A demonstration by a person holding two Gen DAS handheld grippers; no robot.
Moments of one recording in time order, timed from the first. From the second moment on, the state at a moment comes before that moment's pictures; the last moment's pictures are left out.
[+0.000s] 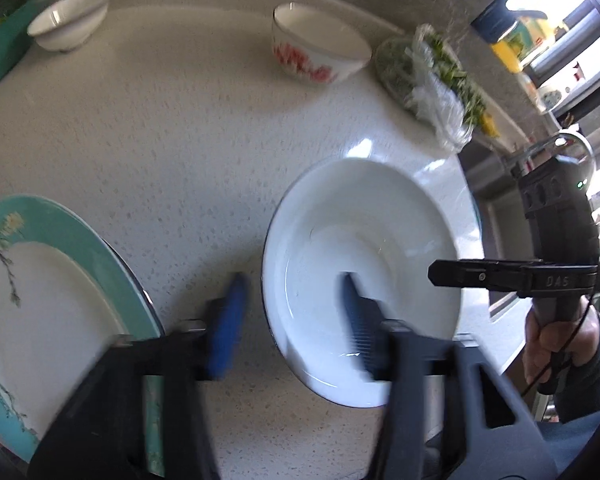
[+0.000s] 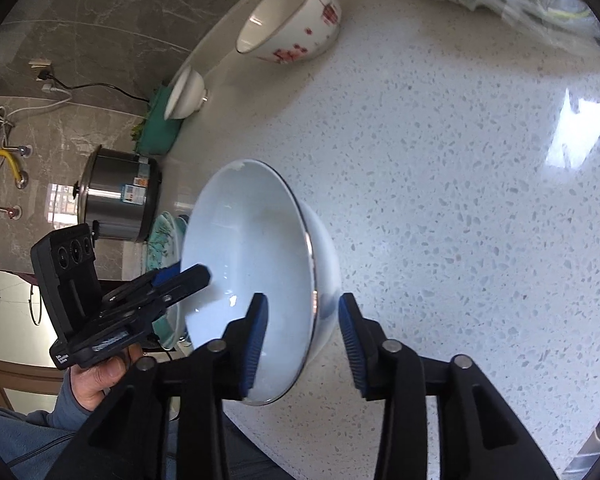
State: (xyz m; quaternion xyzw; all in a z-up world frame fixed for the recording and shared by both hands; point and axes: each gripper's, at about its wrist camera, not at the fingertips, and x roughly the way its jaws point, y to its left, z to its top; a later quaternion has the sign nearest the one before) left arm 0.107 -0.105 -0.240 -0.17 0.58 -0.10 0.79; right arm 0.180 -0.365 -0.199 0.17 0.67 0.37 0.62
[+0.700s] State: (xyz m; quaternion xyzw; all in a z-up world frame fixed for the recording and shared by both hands) left arm 0.193 0.134 -0.145 -0.15 0.49 0.07 0.86; right arm 0.294 -0.191 -0.076 0.15 0.55 0.46 0.69
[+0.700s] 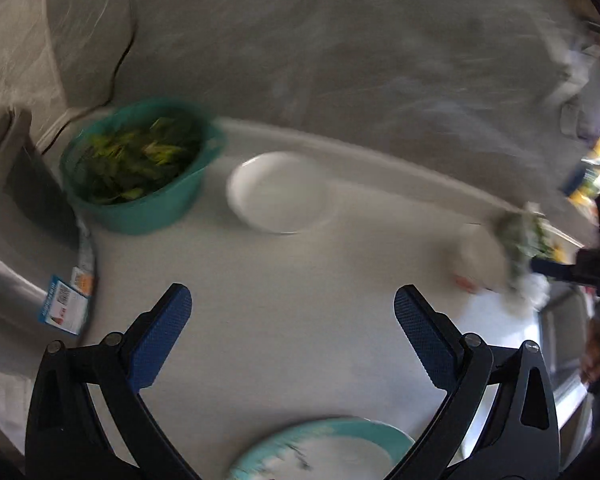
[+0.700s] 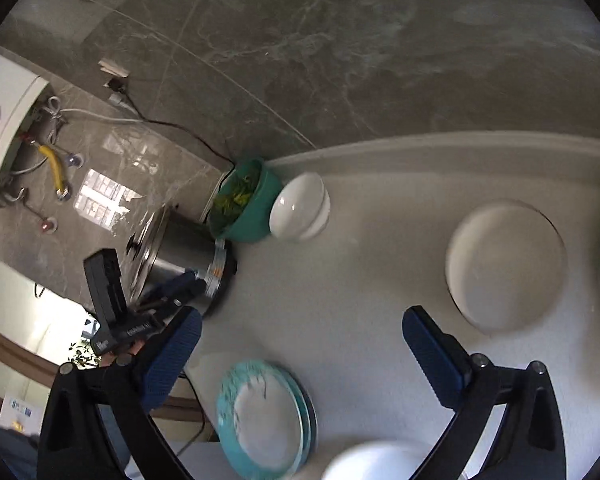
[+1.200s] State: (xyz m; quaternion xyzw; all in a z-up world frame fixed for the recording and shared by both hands) left arm 0.288 0.200 -0.226 -0.17 0.52 0.07 0.83; right arm 0.373 -0.037 -0.163 0.15 0.63 0.41 0.65
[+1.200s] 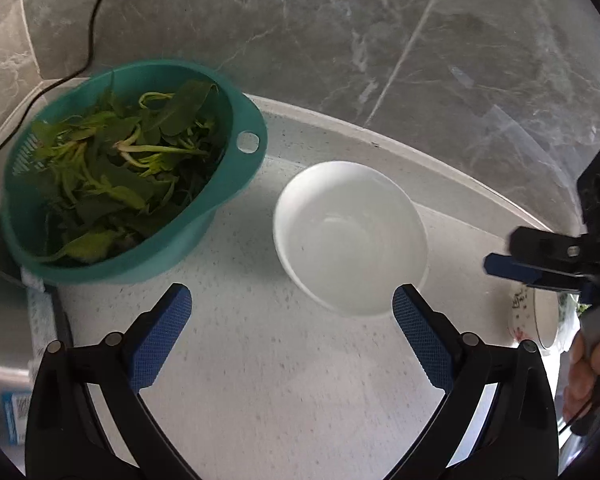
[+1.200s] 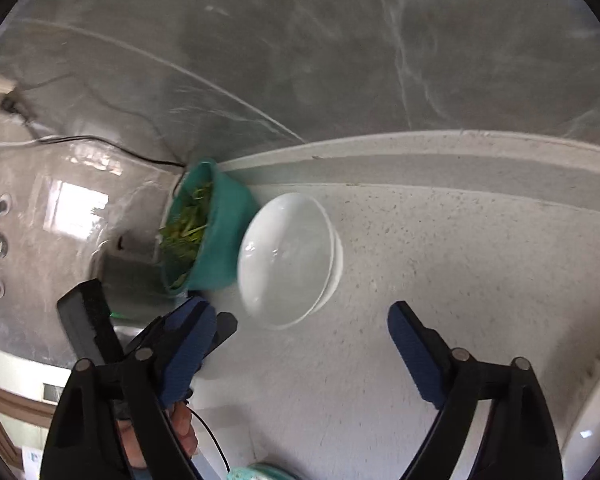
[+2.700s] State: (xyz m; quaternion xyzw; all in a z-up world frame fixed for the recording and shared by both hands) left arm 0.333 0.160 -0.251 -0.18 0.56 -0.01 0.81; right arm 0.353 -0.035 -0.187 0.13 0.65 0.39 0.64
